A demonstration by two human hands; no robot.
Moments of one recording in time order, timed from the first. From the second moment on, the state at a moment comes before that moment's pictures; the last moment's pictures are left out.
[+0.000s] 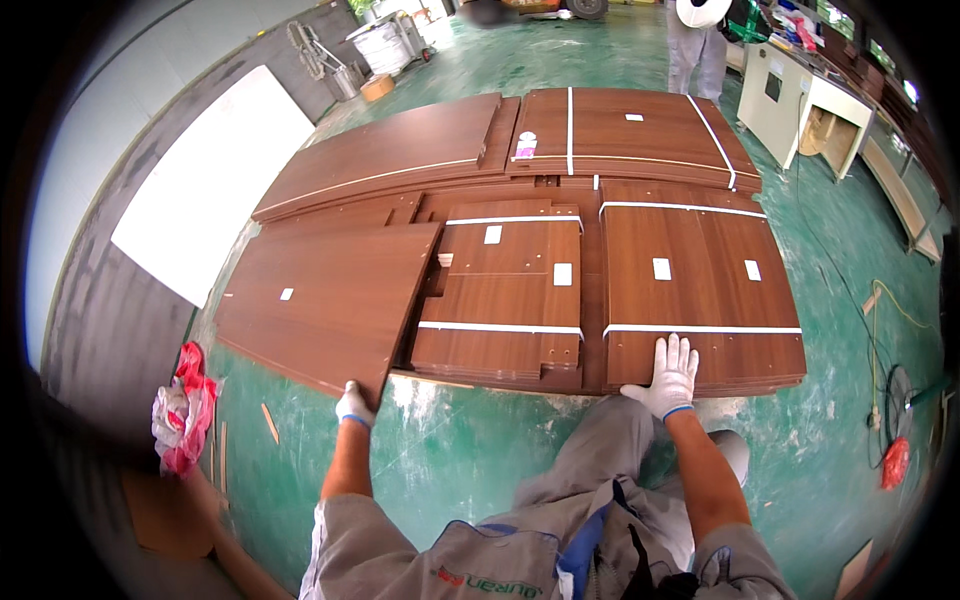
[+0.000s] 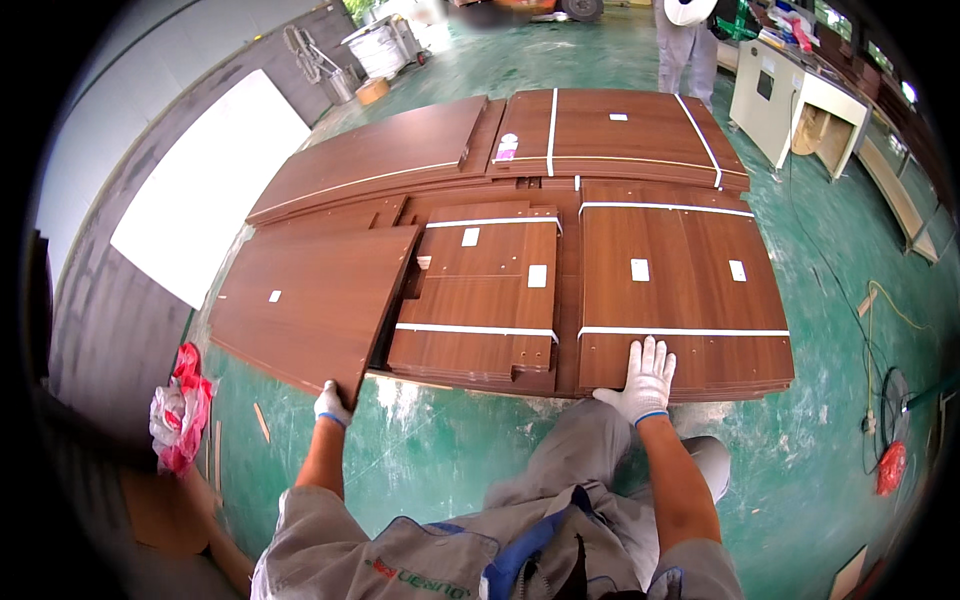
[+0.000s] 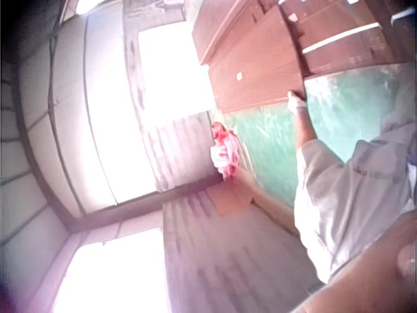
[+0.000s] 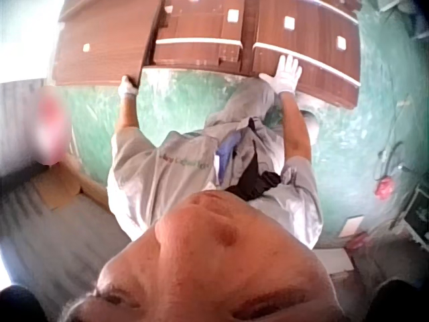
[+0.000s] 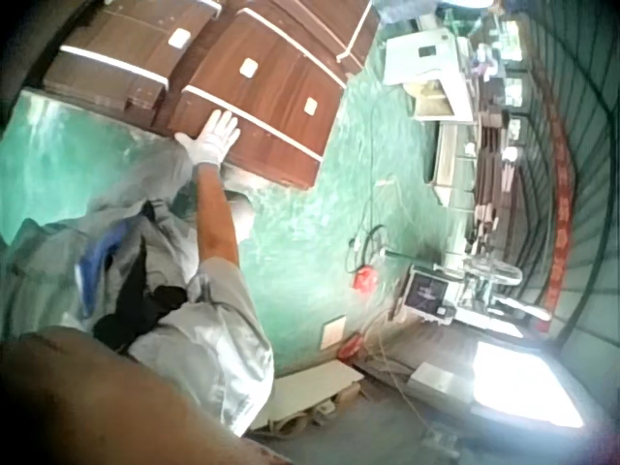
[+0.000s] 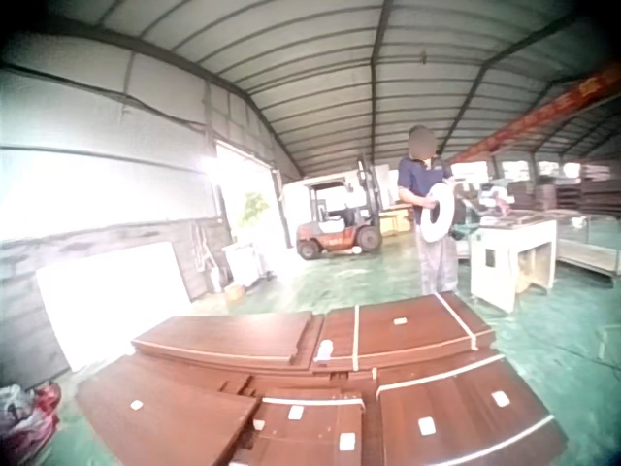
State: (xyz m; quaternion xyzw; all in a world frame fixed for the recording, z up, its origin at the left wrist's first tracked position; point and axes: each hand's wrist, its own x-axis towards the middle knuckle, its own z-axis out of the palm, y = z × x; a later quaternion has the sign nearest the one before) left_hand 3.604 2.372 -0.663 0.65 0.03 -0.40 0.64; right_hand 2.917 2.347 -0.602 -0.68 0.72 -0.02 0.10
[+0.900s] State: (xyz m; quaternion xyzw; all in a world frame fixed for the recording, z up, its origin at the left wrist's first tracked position) left_hand 3.414 2.430 -0.631 0.89 -0.33 -0.06 0.31; right_hand 2.917 2.352 -0.603 -0.69 0.72 -0.04 0.07
